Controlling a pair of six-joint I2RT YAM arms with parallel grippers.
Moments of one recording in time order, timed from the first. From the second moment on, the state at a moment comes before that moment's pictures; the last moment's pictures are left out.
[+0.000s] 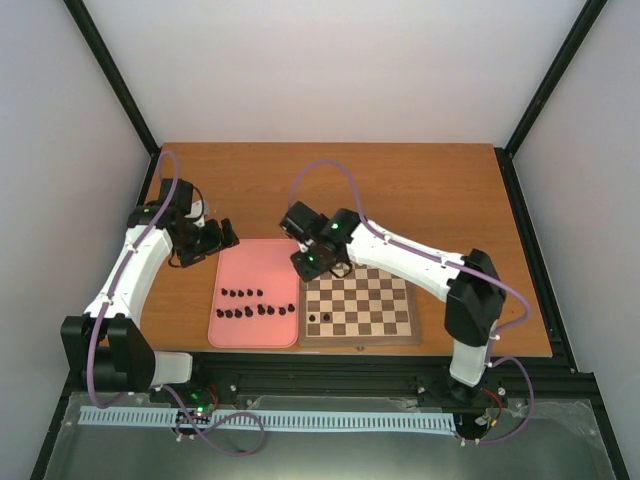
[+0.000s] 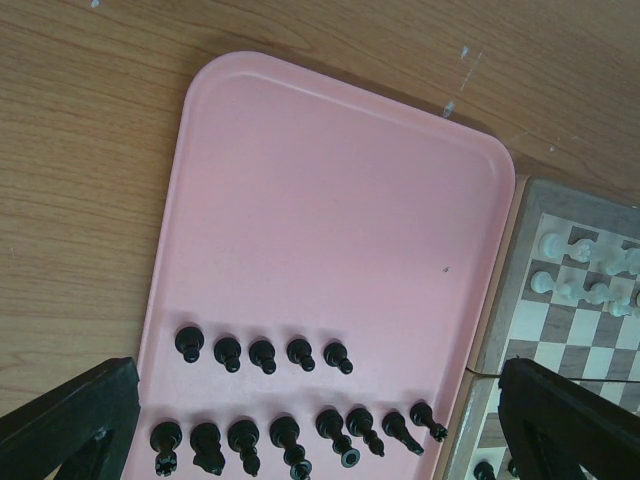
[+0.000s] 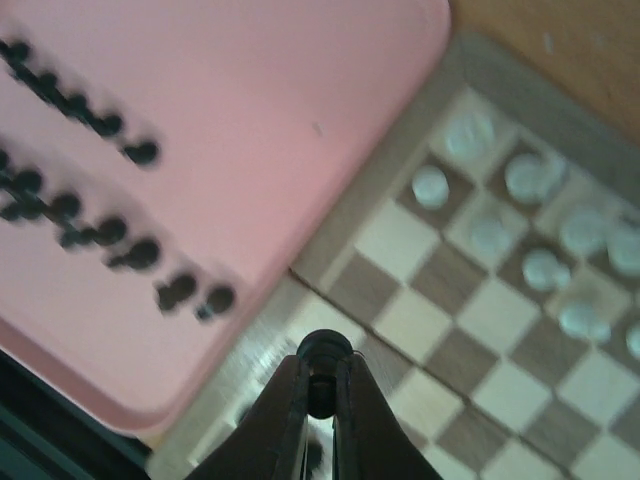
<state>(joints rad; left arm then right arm) -0.02 1.31 1.12 -1.02 0.26 -0.40 0.98 1.87 1.68 -0.98 0.03 0.34</state>
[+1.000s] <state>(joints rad) -0.02 1.33 1.12 -1.01 0.26 -0.40 1.00 1.67 1.16 -0.90 -0.04 0.46</state>
